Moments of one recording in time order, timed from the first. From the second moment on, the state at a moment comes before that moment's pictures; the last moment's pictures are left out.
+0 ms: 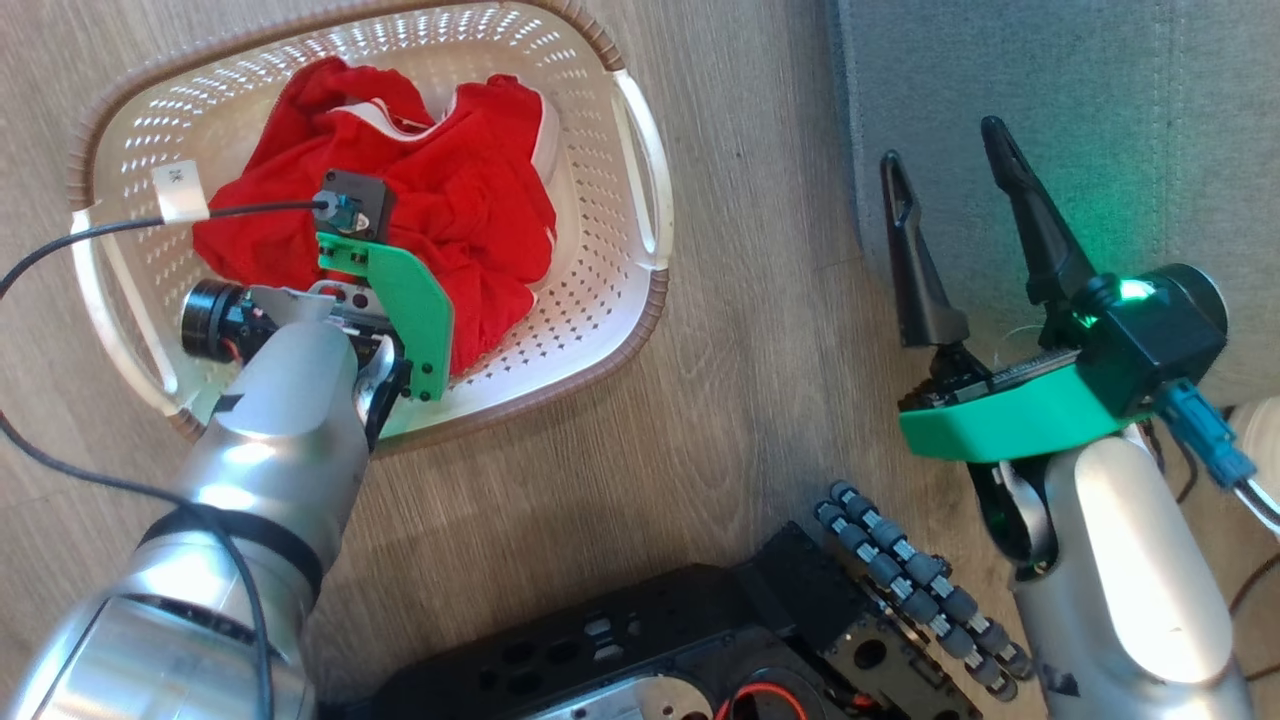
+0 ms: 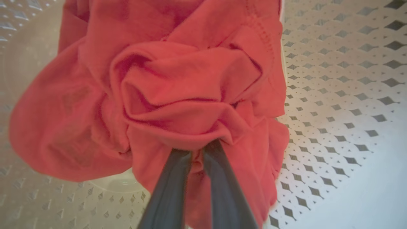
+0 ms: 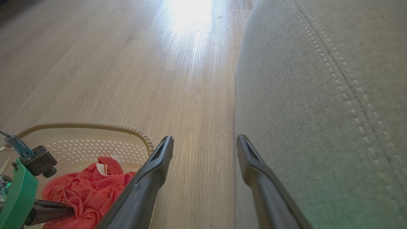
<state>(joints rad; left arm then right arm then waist) -0.98 0.04 -0.56 1.29 -0.42 0.01 -0.01 -0.33 -0.05 0.15 0.01 0.11 0.13 -0.25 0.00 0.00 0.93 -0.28</state>
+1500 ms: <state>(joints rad) -0.46 0.07 -0.30 0.71 -0.48 0.01 -0.25 -0.17 -0.06 0.15 0.24 0.13 0.13 -0.25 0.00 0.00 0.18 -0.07</state>
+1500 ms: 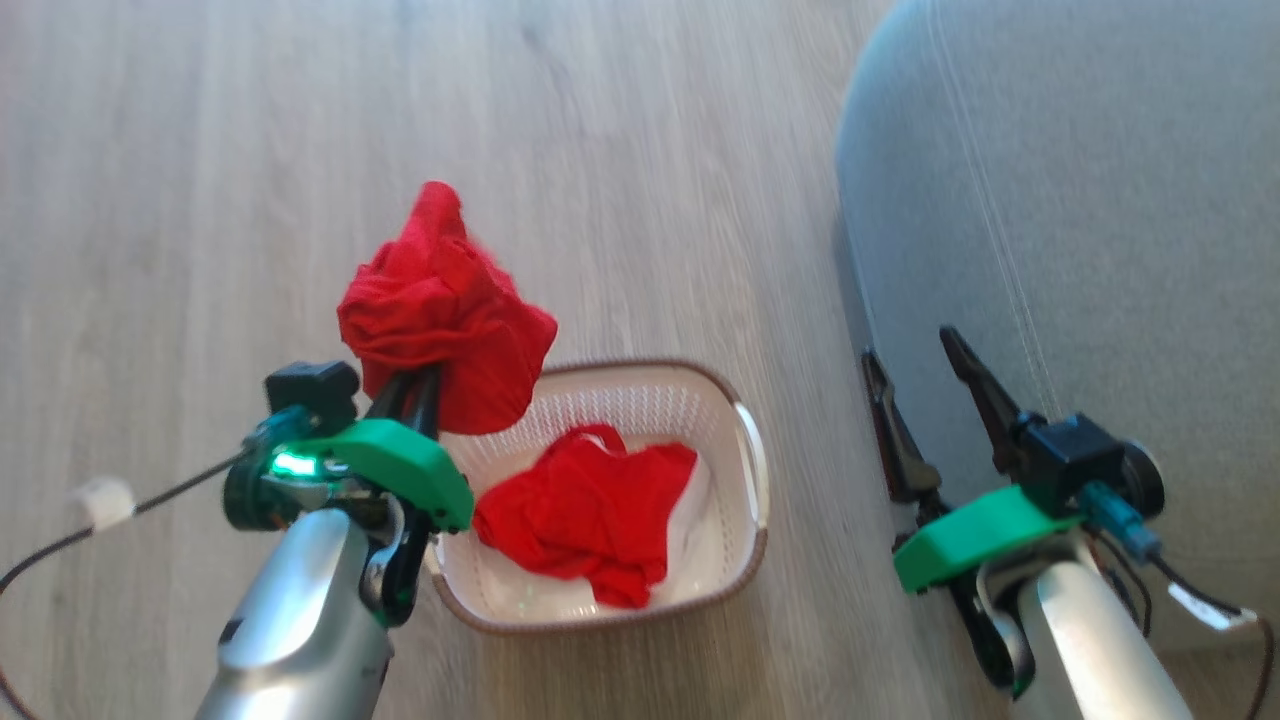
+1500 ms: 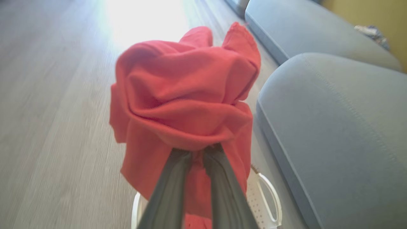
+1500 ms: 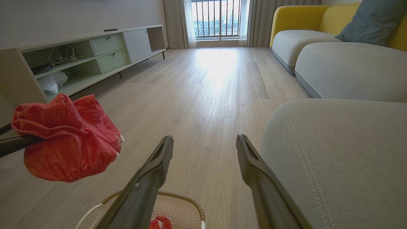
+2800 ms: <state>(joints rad) -0.19 0.04 -0.46 -0.01 -0.41 -0.13 -0.26 -0.02 -0.07 0.16 0.20 0.14 0.13 -0.25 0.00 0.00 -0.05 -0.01</state>
